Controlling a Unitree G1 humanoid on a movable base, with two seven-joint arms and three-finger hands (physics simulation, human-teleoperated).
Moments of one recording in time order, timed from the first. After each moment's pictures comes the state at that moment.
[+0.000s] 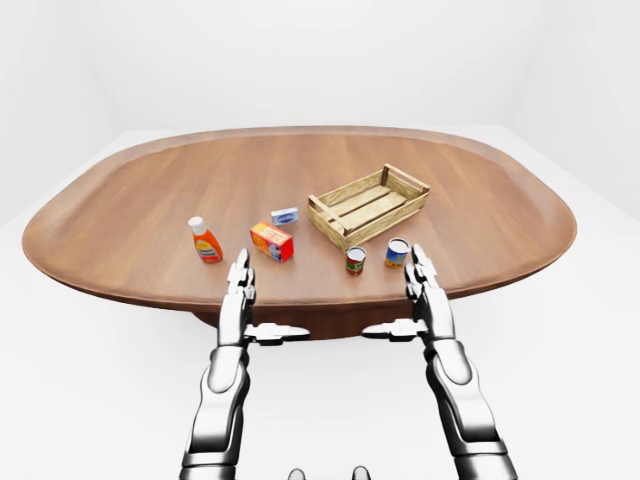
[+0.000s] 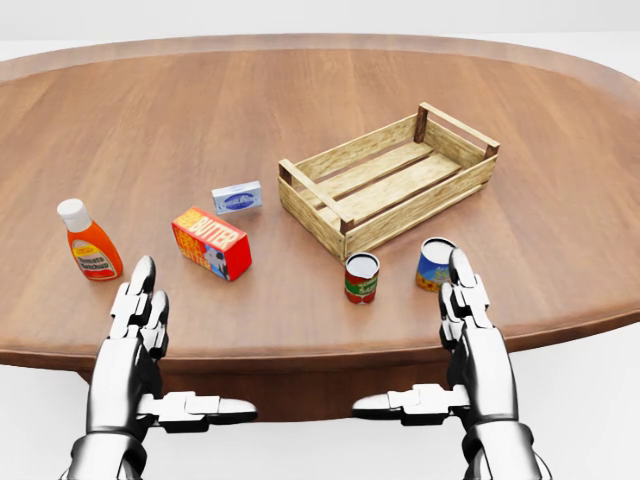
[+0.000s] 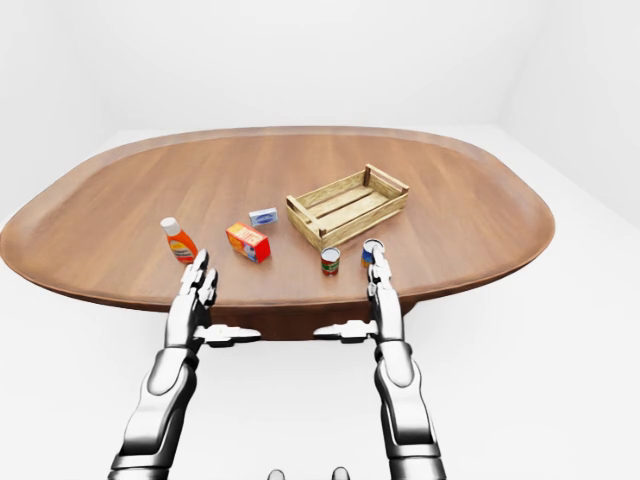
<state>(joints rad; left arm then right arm) 0.00 0.01 0.01 0.00 -0.01 0.00 -0.01 0.00 -0.01 -0.01 0.00 0.01 0.00 0.01</state>
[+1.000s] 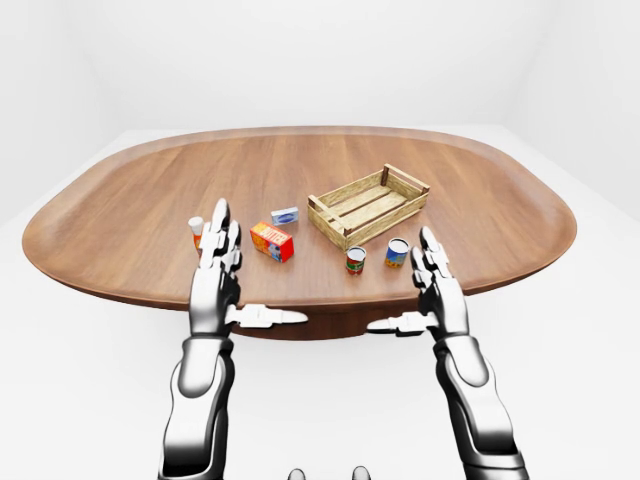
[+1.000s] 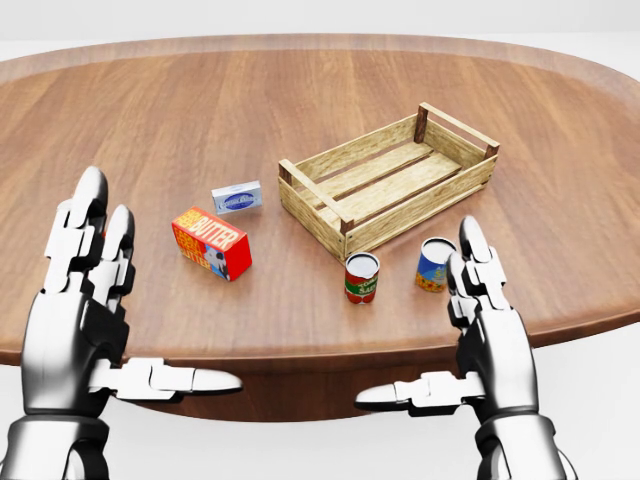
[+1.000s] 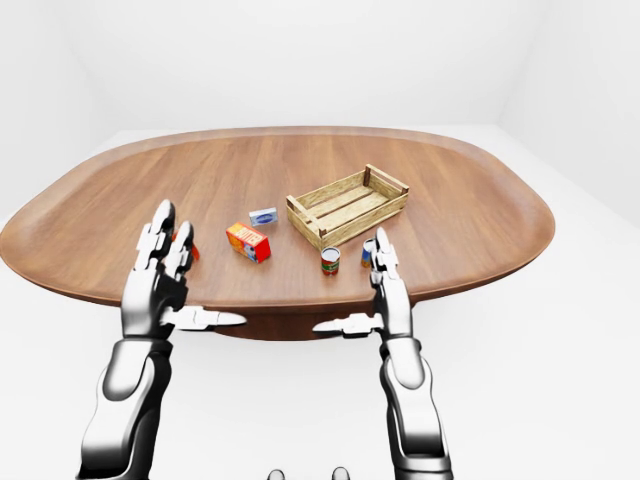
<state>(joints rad) 0.02 0.02 0.02 -0.41 -0.02 0.09 -0.05 0.04 -0.01 -0.01 -0.22 0.00 0.09 0.05</state>
